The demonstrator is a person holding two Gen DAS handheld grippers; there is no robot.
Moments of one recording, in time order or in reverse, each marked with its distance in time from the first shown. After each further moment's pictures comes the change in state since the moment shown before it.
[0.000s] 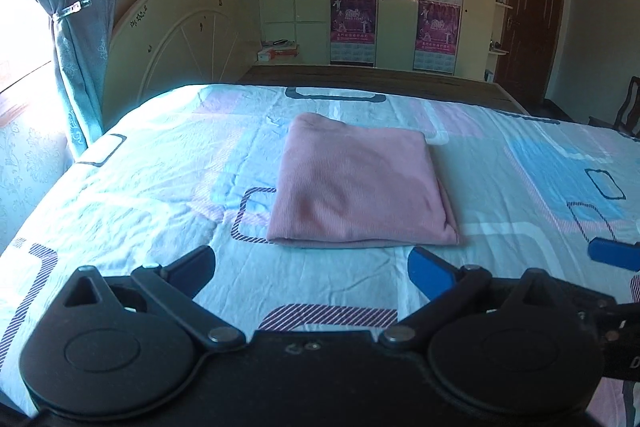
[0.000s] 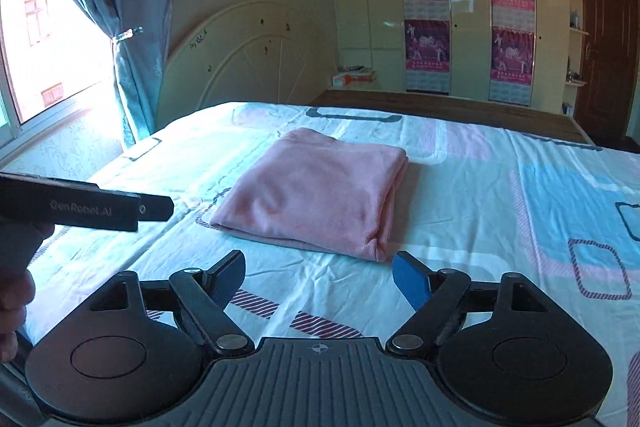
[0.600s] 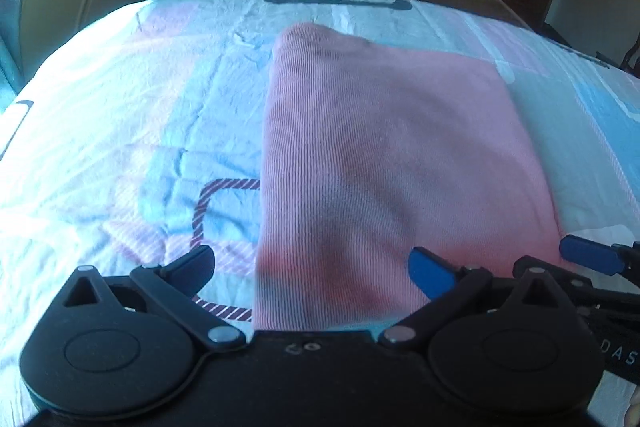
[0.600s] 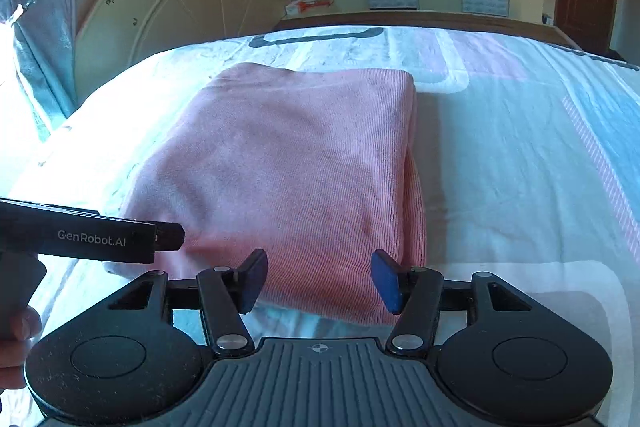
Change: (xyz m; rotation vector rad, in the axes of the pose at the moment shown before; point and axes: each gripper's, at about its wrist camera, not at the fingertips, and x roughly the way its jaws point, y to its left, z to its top) left arm 0.234 0.036 0.053 0.032 0.280 -0.083; right arm 0.211 -0.034 0.029 0.164 0.224 -0.067
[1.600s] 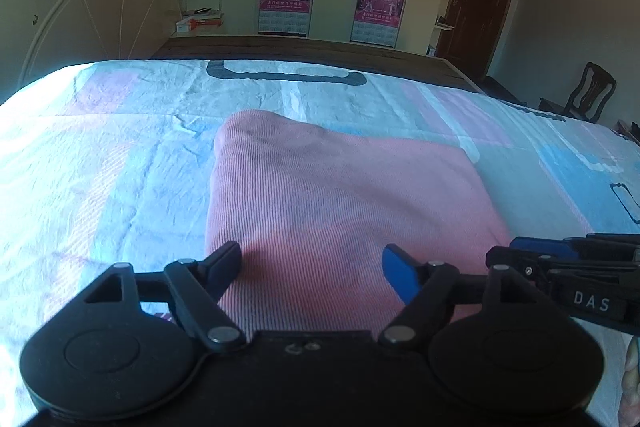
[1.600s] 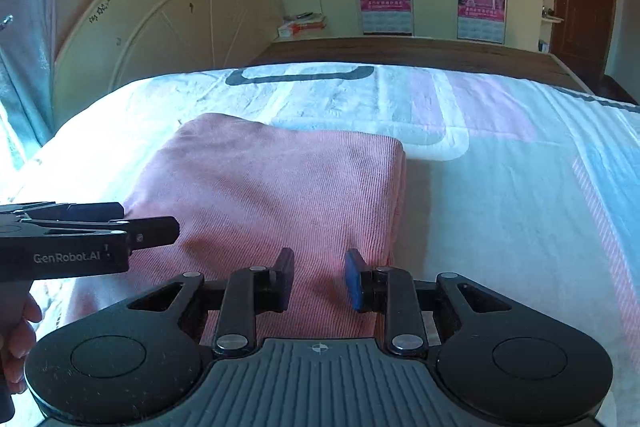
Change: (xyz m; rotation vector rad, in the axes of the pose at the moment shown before) left arm 0.051 0.001 0.052 0.037 -0.186 -0.183; right arm 0.041 -0.023 0.052 -0.026 -0.065 -0.039
